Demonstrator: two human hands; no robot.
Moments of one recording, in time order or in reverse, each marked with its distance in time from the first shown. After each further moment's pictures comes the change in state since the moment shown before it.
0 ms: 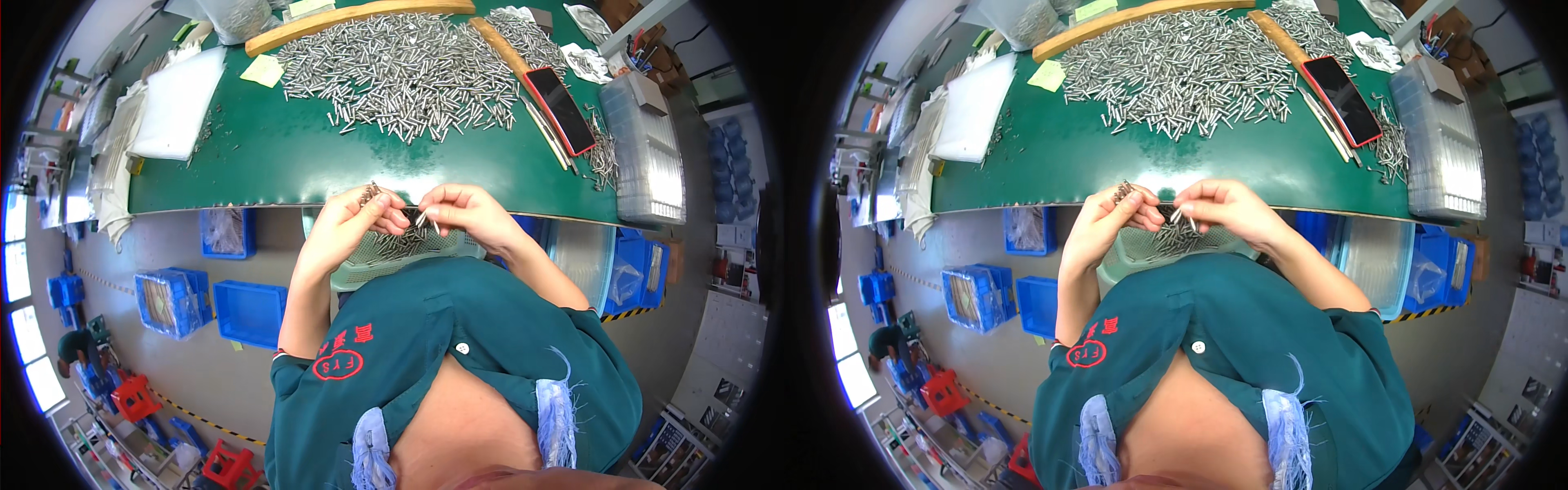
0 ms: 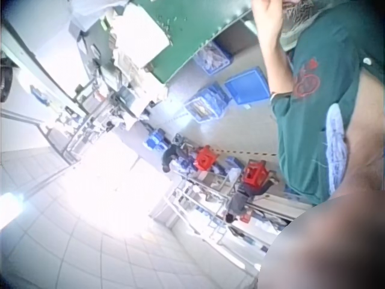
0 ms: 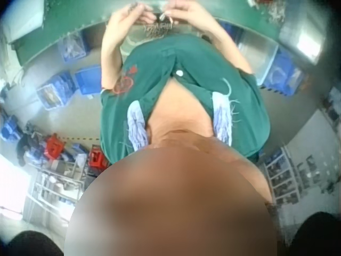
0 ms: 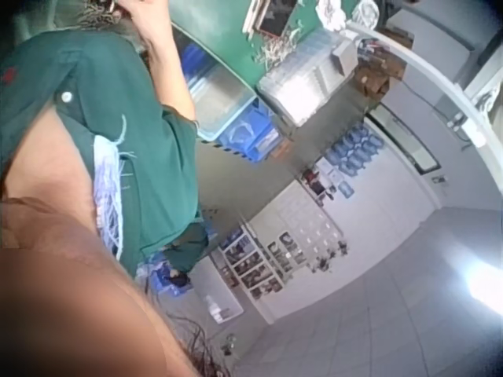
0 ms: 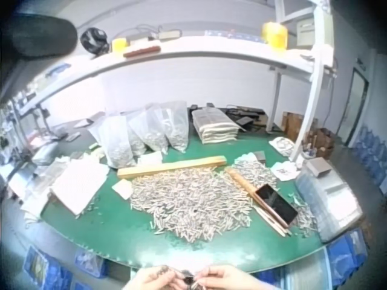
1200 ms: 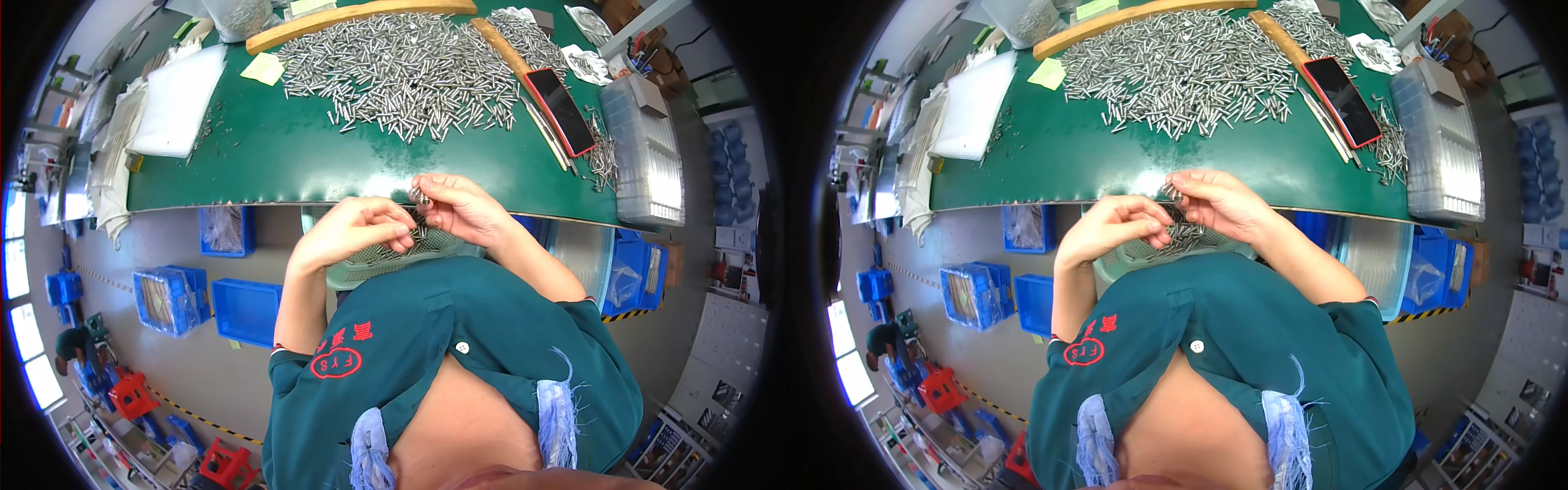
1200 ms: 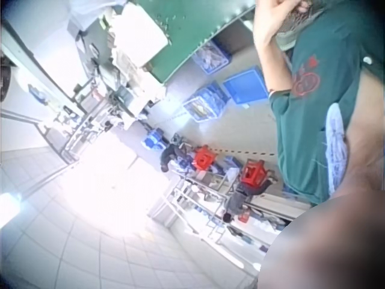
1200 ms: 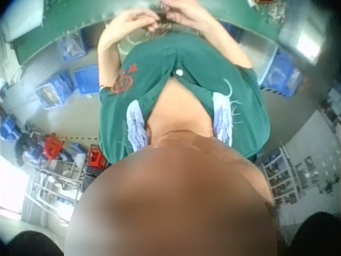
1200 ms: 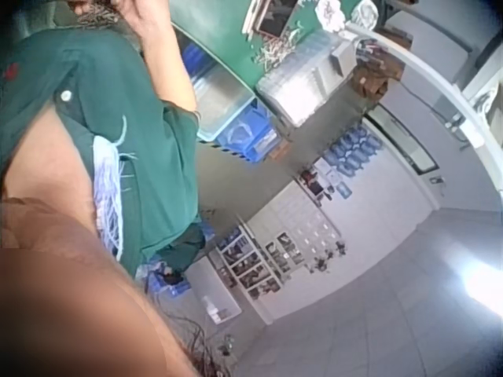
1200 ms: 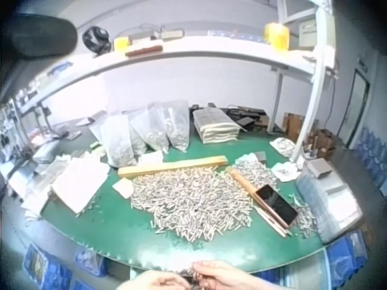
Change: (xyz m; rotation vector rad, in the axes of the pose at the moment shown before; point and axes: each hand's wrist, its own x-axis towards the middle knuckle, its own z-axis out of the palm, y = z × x) left_hand 0.005 0.006 -0.005 0.041 -0.274 -0.221; right_hand 0.019 -0.001 0.004 0.439 0.000 0.107
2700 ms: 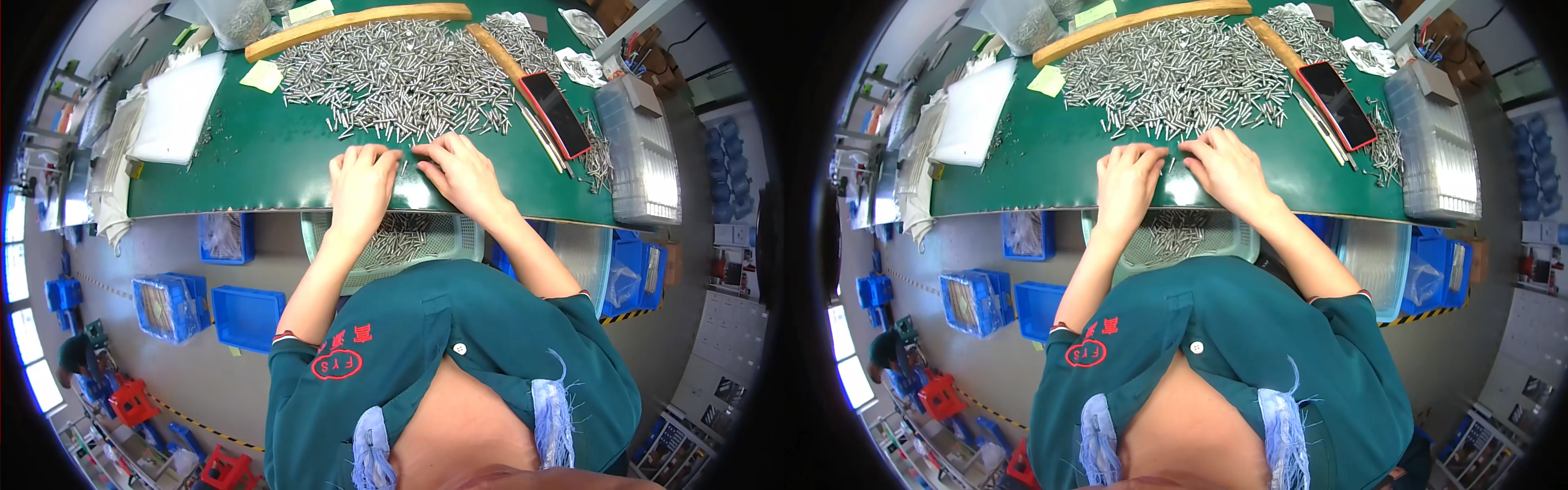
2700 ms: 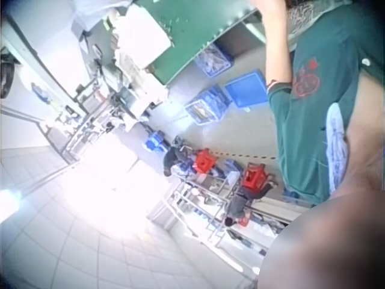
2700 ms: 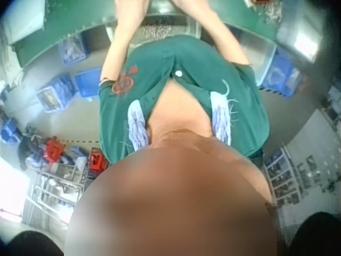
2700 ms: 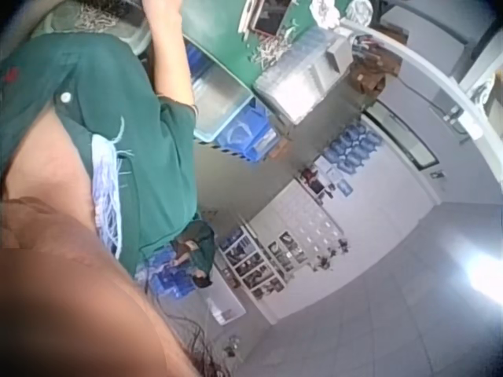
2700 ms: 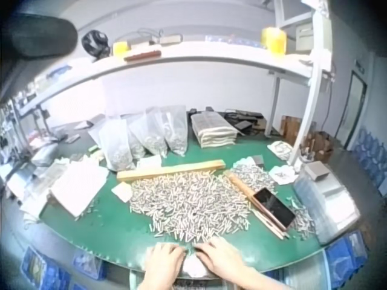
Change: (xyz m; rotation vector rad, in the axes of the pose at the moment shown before) left_hand 0.062 -0.023 0.000 1.356 0.871 0.497; right_hand 0.022 -0.018 -0.014 -1.810 0.497 -0.846
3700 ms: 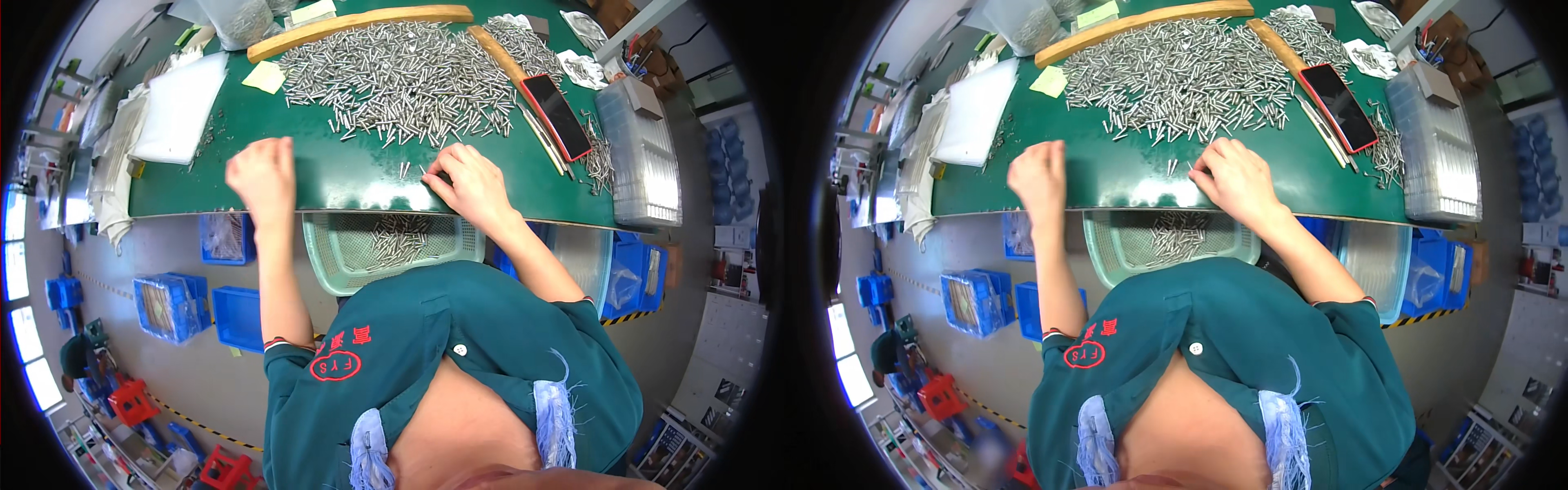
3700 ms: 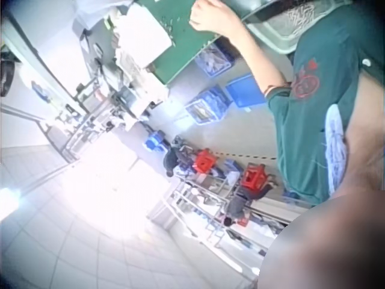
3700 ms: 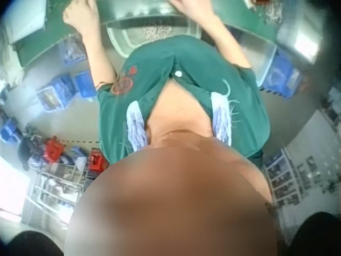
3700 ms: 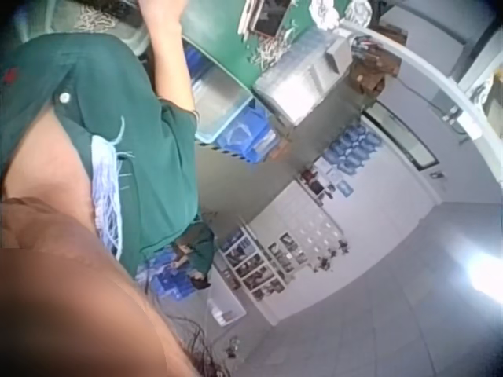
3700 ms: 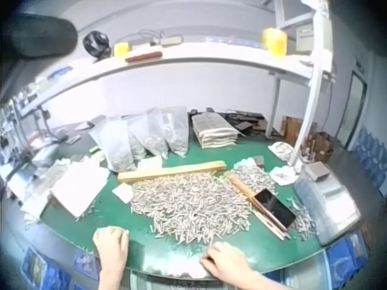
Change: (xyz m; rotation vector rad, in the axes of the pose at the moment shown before) left_hand 0.000 -0.097 -0.051 0.498 0.246 -0.238; right_hand -0.010 -0.001 -0.007 -0.071 0.012 -0.030
